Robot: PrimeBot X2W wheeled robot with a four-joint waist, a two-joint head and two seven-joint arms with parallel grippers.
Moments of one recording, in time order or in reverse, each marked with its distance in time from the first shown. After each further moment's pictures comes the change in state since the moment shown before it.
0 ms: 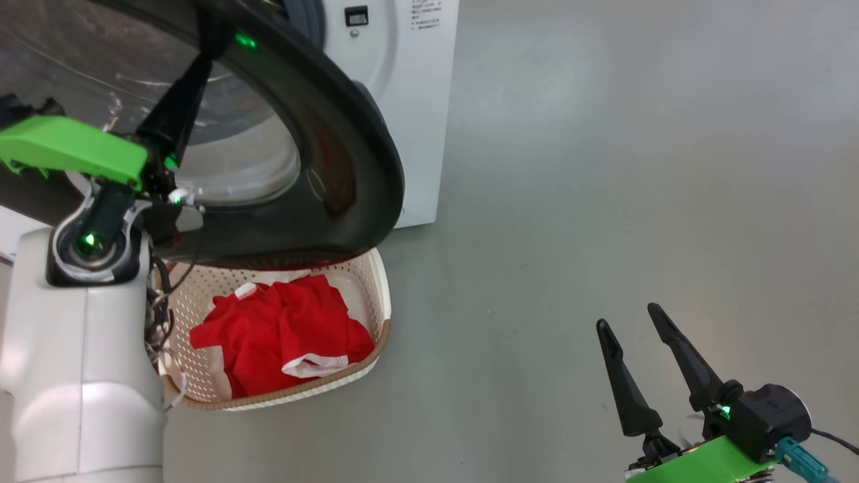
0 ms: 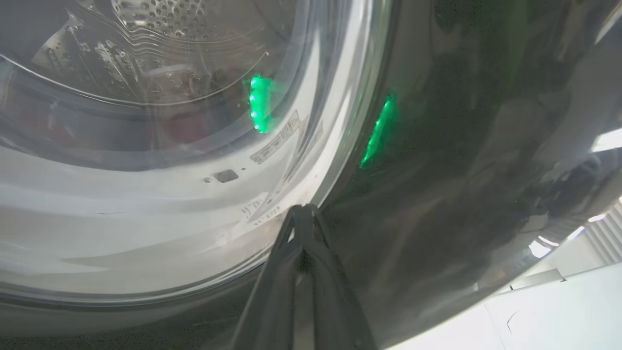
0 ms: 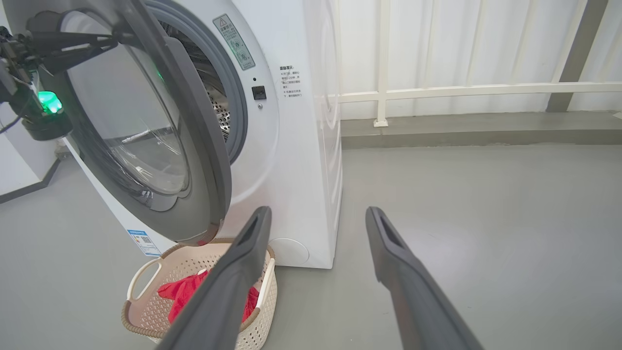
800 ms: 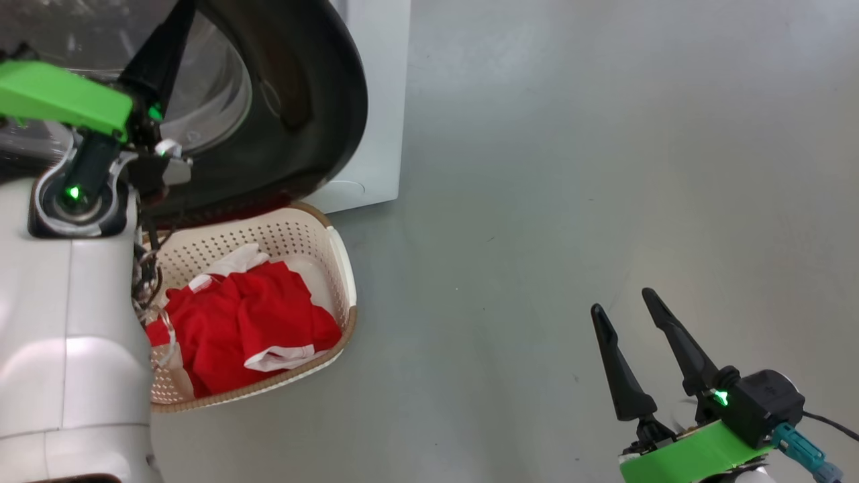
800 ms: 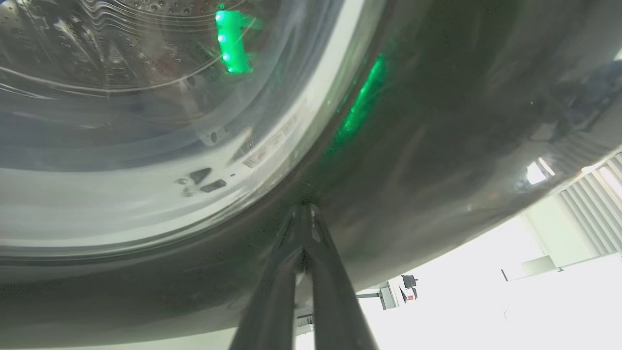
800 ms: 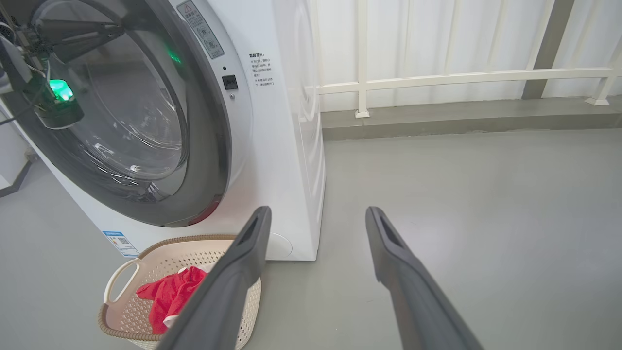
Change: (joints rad) left arm -0.122 0.020 -0.020 0.103 0.009 -0.030 -0.040; right arm -0.040 0.000 0.013 0.019 0.022 0.000 -0.017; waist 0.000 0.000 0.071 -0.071
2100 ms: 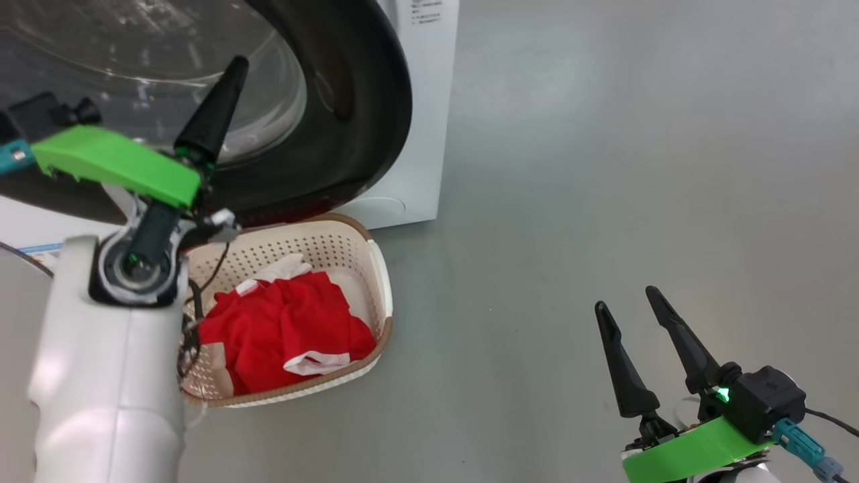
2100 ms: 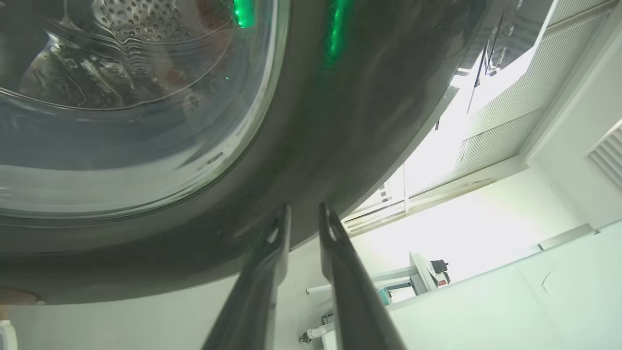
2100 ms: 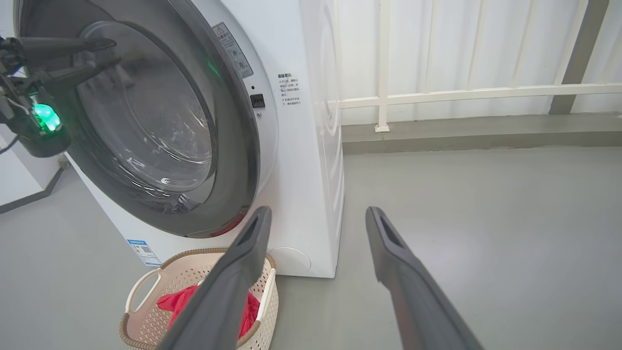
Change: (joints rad) left arm 0.166 -0.003 -0.116 -0.179 0.034 -0.012 -0.089; right arm -0.019 0.000 -0.008 0.028 0.004 0.000 -0.002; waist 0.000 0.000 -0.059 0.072
